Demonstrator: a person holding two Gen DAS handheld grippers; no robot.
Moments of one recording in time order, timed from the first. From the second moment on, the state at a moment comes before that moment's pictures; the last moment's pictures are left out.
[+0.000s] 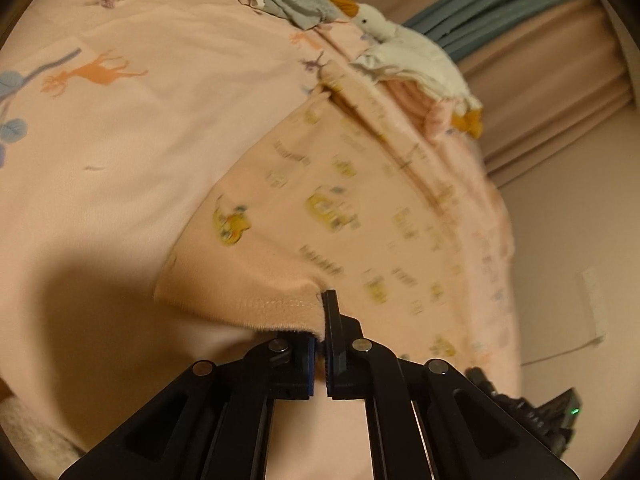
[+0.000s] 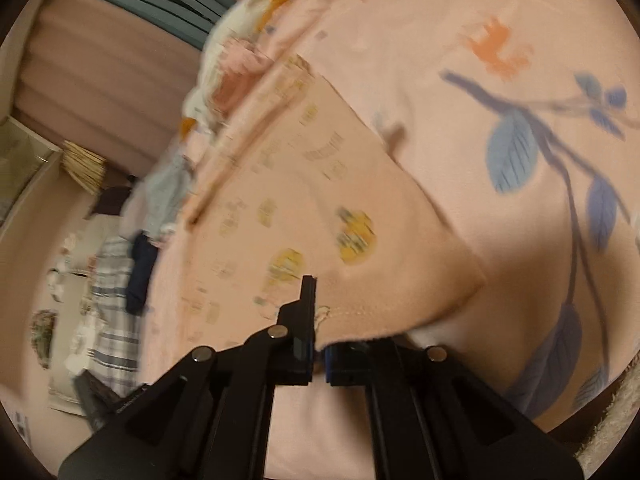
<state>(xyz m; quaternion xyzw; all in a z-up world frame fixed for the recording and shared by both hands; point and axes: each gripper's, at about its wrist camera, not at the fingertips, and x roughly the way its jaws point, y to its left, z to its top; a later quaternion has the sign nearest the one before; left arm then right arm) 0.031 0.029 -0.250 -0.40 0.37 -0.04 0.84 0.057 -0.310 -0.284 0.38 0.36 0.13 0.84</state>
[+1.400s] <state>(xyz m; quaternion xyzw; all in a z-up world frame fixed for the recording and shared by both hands) 0.347 0.092 -0.145 -0.23 0.38 0.02 0.90 0.400 -0.273 -0.155 0.08 0.37 0.09 0.92</state>
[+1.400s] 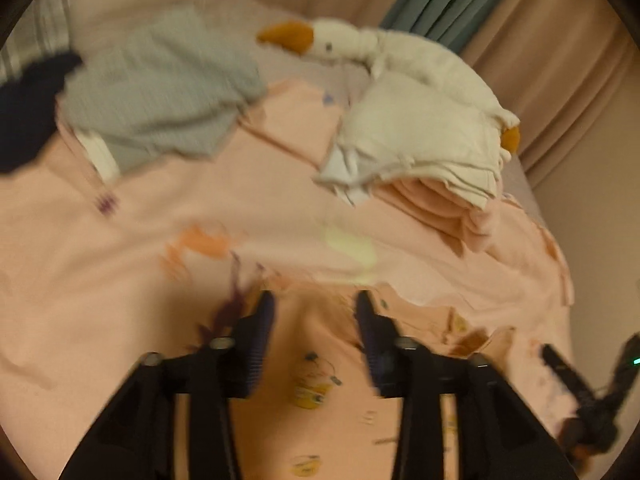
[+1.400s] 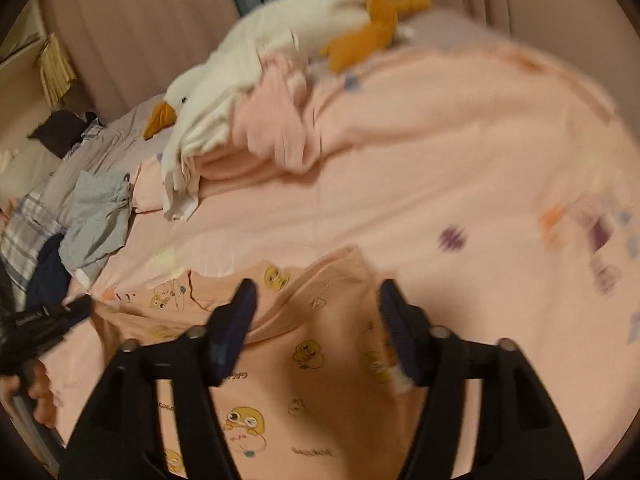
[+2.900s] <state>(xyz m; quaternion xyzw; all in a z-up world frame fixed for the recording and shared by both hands) 0.247 0.042 -0.251 -0.47 0.43 -0.13 0.76 0.268 -0.300 -0.282 0.50 0.46 0.15 0.72</state>
